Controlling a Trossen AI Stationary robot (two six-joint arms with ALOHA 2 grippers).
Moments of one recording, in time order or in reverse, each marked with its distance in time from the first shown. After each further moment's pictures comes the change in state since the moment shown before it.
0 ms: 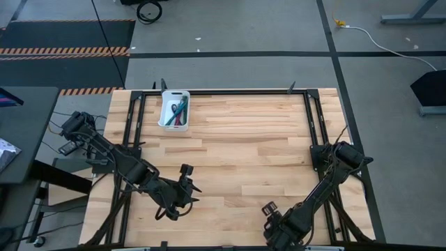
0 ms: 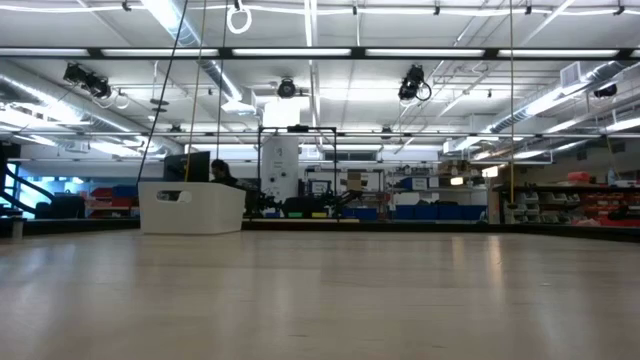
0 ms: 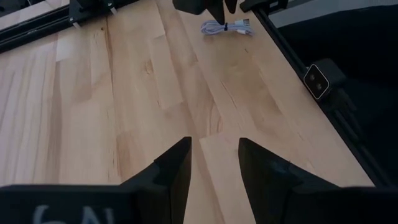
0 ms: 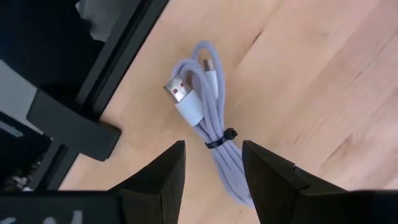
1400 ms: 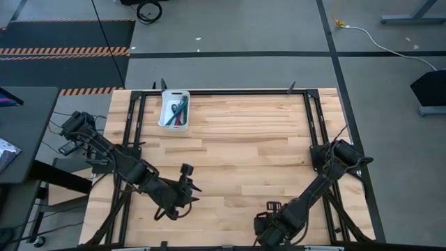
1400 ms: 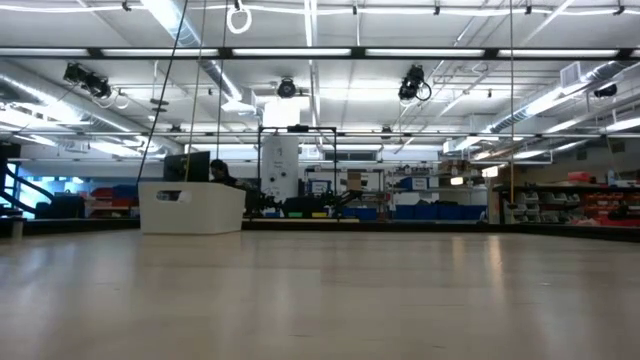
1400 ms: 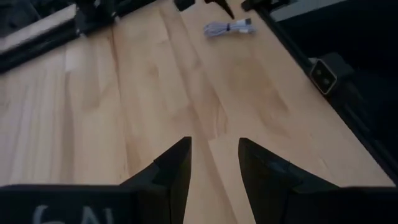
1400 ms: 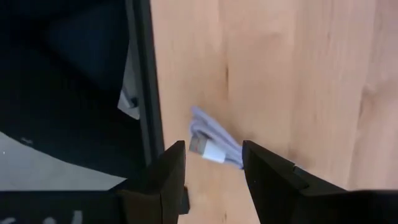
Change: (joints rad) left arm -0.006 0.000 0.000 0.005 -0.022 0.070; right arm -0.062 0.002 0.096 0.005 -0.083 0.609
